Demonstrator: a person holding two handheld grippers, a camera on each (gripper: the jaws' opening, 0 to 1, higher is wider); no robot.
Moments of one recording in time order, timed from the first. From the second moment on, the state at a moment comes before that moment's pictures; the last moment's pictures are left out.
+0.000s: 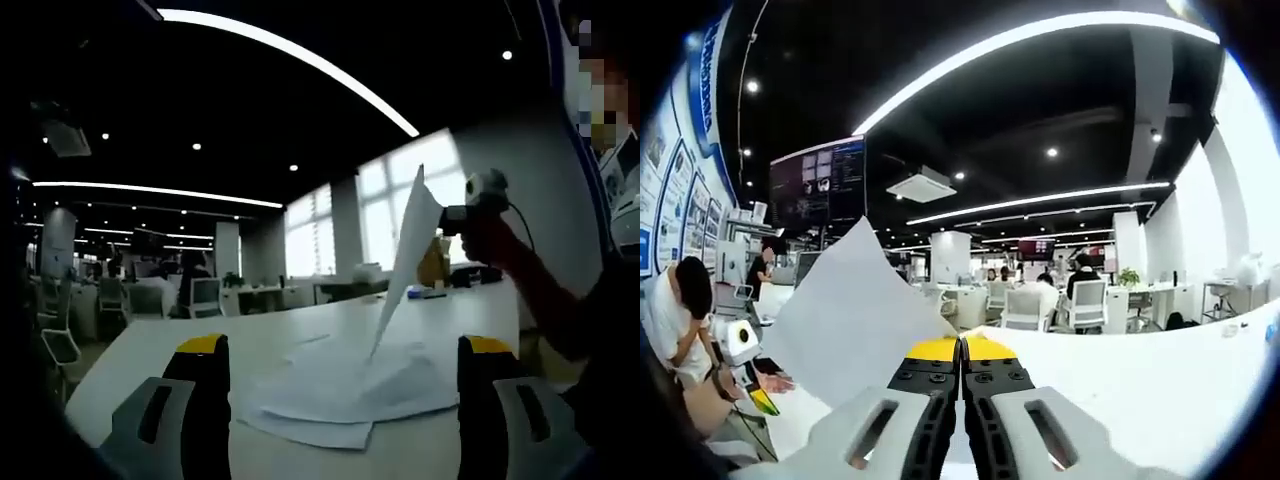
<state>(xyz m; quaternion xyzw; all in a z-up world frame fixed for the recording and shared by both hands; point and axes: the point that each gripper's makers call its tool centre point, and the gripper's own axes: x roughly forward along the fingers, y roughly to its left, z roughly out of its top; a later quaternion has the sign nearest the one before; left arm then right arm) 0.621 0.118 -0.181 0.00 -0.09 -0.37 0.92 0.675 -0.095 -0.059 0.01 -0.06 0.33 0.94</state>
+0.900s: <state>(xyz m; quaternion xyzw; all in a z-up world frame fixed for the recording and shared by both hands) 0.624 0.105 -0.182 -0.02 -0.08 -0.38 0.92 0.669 -0.058 -0.035 0.02 -0.06 0.37 0.93</state>
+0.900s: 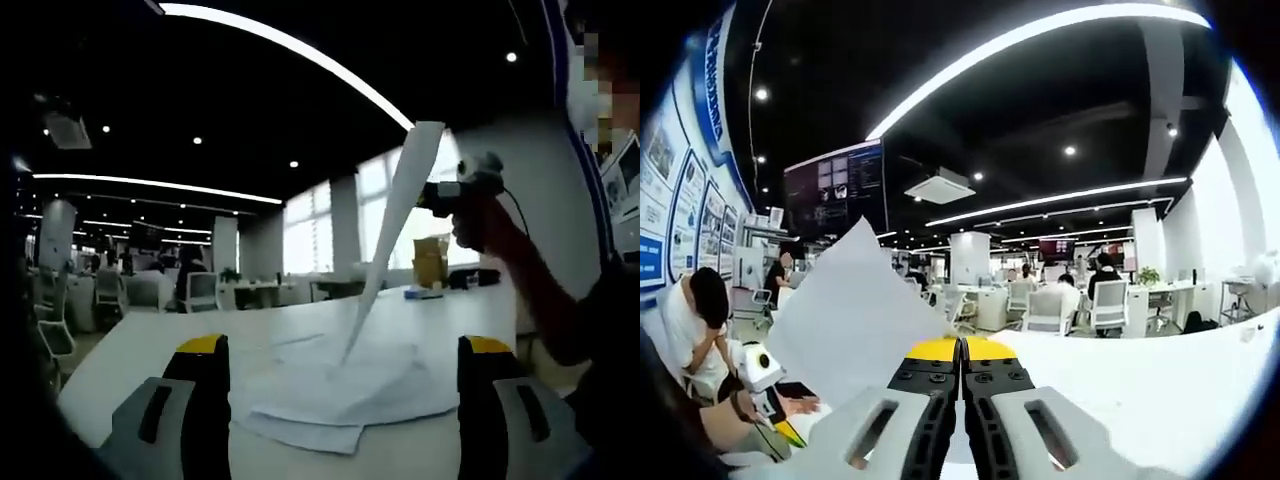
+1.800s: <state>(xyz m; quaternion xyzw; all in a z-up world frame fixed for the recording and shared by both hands) 0.620 0.092 -0.175 -0.01 -0.11 -0.39 0.92 0.662 -0.036 -0.028 0.03 -0.07 0.39 0.92</state>
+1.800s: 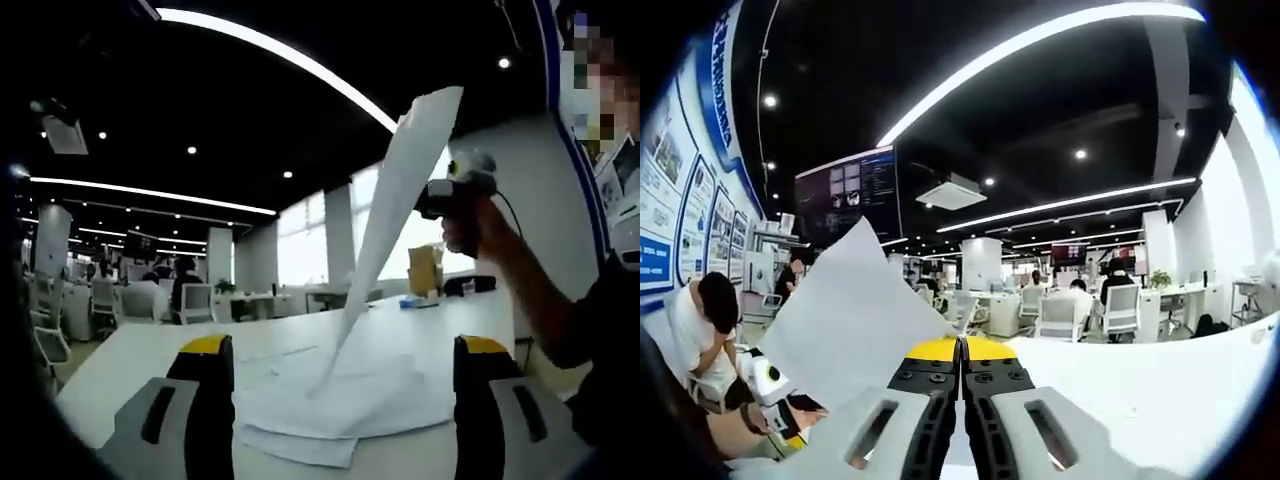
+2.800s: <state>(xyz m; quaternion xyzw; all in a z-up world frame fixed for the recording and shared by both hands) 0.611 0.094 -0.136 -0.03 -0.18 -0.38 0.91 0.648 -0.003 -0.034 0.04 -0.06 0.43 0.90</state>
